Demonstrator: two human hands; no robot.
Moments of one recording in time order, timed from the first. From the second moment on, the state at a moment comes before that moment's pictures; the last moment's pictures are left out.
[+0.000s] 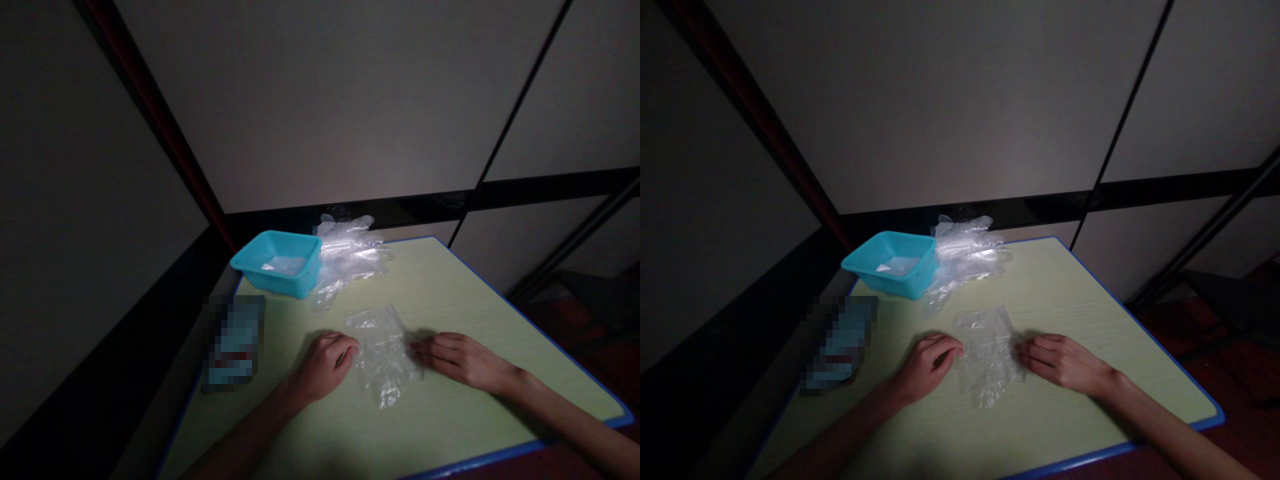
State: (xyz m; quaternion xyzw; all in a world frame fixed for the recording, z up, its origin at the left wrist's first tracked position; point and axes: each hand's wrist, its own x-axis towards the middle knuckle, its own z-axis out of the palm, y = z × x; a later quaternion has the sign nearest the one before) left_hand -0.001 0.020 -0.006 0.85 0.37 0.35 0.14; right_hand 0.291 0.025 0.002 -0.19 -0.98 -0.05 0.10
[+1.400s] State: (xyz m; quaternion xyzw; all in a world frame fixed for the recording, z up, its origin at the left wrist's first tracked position) left_hand -0.001 0.035 -0.014 0.62 0.54 0.35 0.44; right_hand 0.239 0.081 -0.007 -0.48 -0.74 0.38 0.28
